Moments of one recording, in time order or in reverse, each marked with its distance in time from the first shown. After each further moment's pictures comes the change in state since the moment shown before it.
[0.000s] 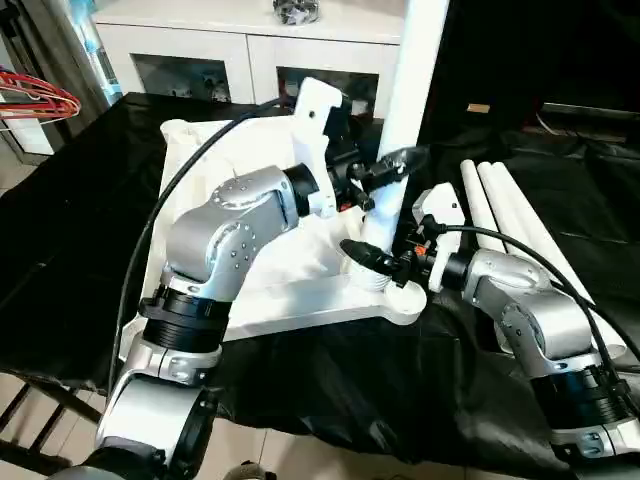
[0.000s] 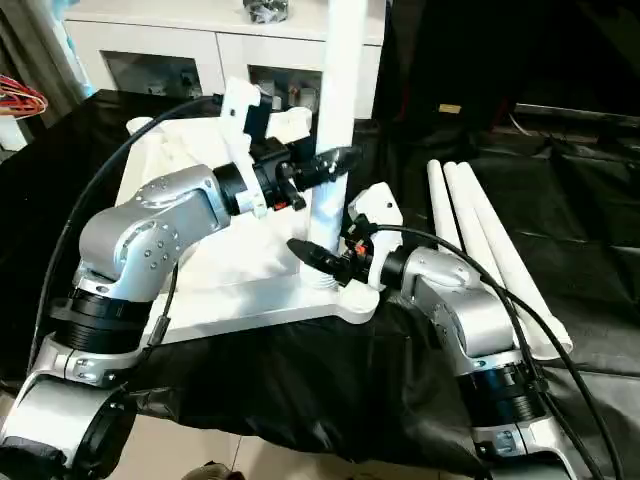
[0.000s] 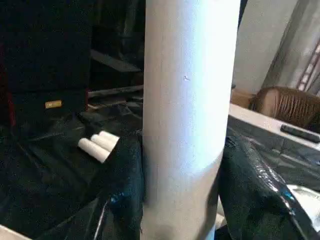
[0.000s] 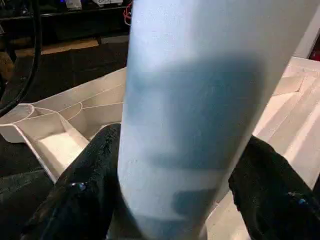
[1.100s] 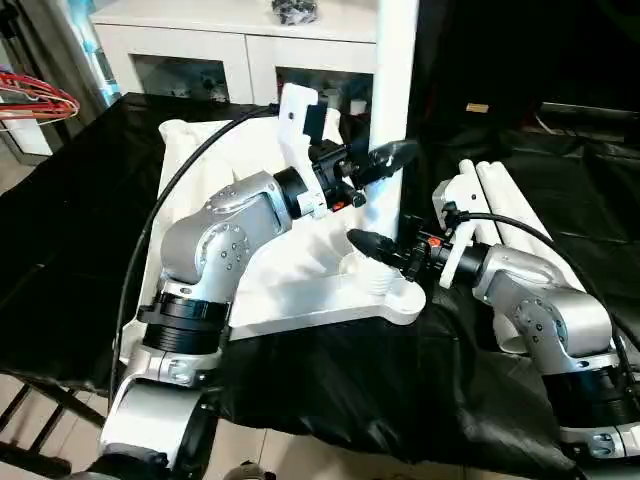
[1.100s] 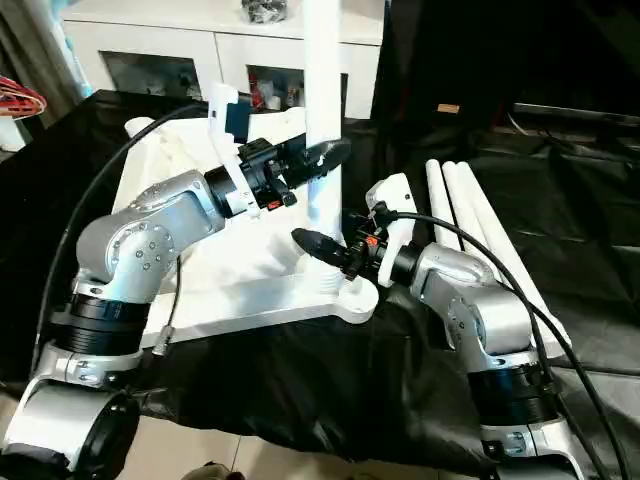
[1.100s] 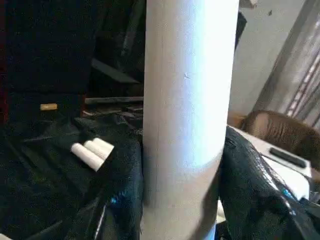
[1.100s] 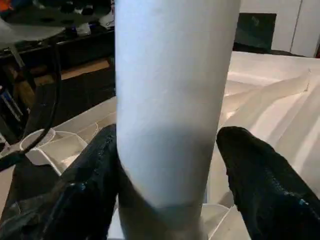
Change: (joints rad) left arm 0.014 -0.023 0.067 0.016 -0.064 0.002 0.006; right arm 0.003 -0.010 -0.065 -0.047 0.119 0.111 0.015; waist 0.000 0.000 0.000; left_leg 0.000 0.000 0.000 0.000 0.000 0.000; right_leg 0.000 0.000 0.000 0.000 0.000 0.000
